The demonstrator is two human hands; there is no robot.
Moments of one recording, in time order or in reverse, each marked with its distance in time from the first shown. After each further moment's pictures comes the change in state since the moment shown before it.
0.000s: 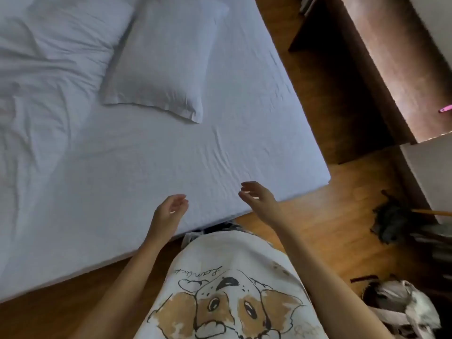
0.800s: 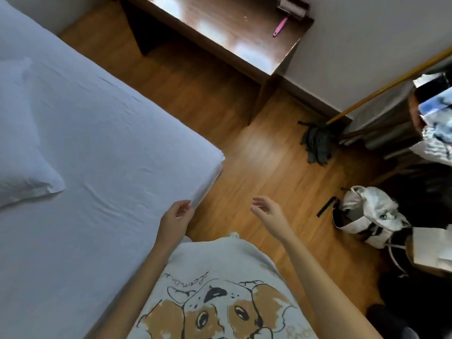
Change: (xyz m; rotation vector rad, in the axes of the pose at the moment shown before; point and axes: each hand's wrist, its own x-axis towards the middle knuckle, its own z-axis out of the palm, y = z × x) left_hand -0.039 0.109 0.419 0.421 -0.382 0.259; right_hand -0.157 0.282 -0.296 0.341 0.503 0.227
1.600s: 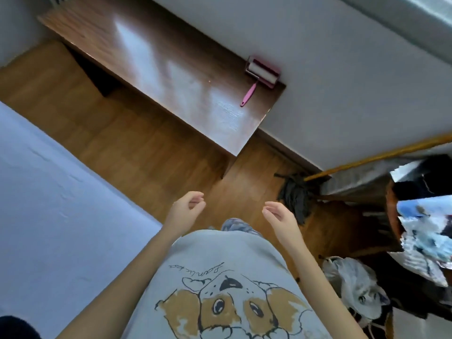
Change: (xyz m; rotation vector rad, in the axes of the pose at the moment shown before) left_hand 0.382 0.284 0.147 0.094 -0.223 0.101; right_hand 0.342 -0.109 -0.267 0.013 0.192 0.097
